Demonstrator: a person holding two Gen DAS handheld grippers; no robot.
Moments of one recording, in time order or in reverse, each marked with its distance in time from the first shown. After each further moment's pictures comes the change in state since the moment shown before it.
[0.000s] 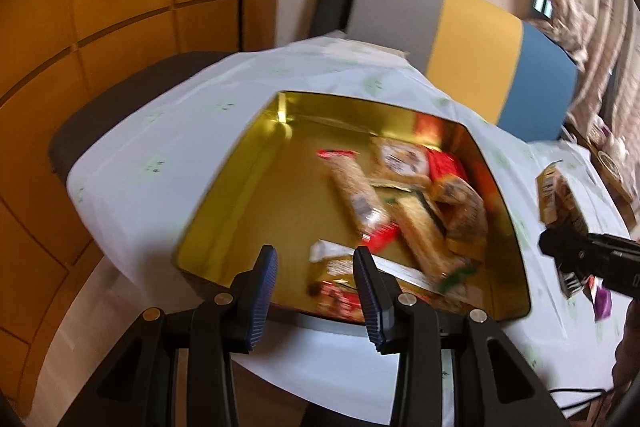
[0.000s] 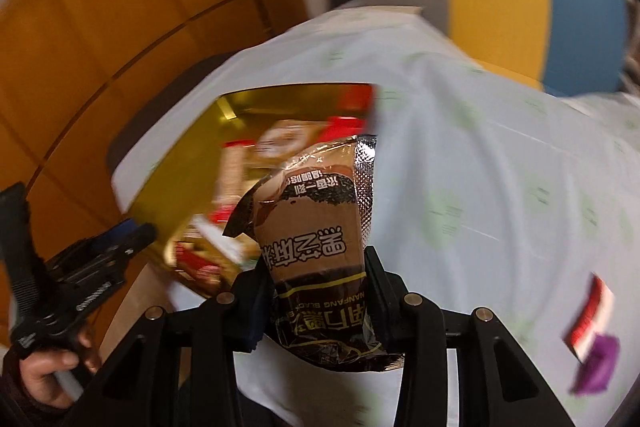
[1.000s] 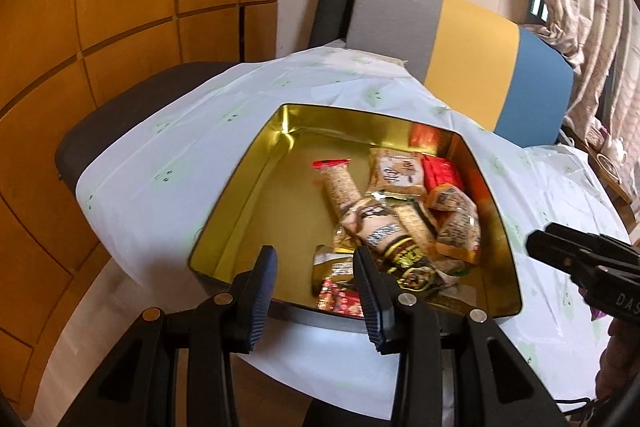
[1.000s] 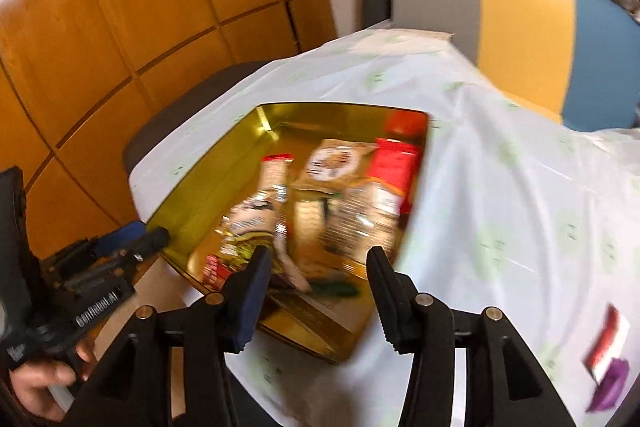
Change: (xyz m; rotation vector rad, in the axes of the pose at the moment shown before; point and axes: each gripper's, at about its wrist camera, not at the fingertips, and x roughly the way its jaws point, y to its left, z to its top) left arm -0.018 -0.007 0.000 0.037 -0.026 -0.014; right arm -0.001 0.034 -0.004 -0.059 -0.085 -0.013
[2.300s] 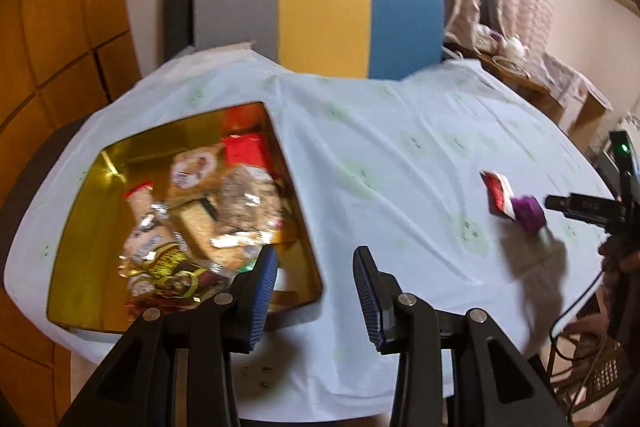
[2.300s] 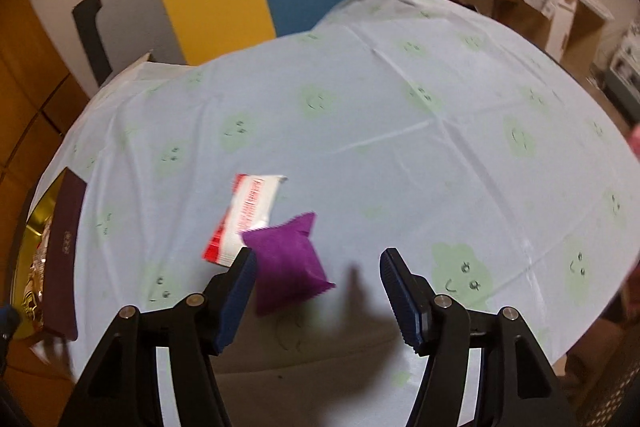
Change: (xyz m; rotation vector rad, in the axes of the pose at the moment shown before) left arm -0.005 -0.161 -0.022 0.385 0.071 -0.278; right arm -0.138 -0.267 -0.147 0.664 0.007 -0.530
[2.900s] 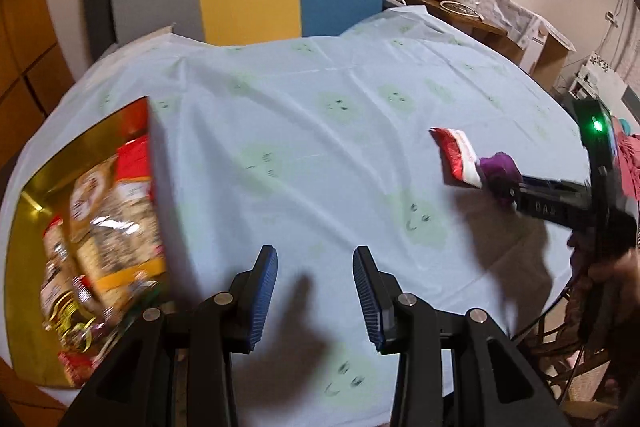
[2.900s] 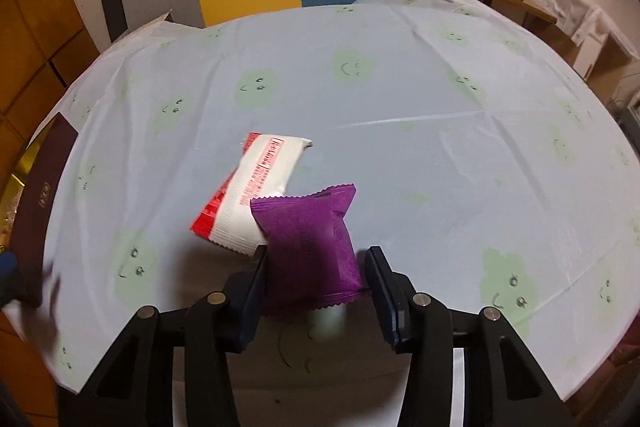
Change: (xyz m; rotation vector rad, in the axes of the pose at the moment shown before) left arm 0.059 -0.073 0.024 0.161 0.138 -0.129; right arm 0.042 0.022 -0.017 -0.145 0.019 -0.015
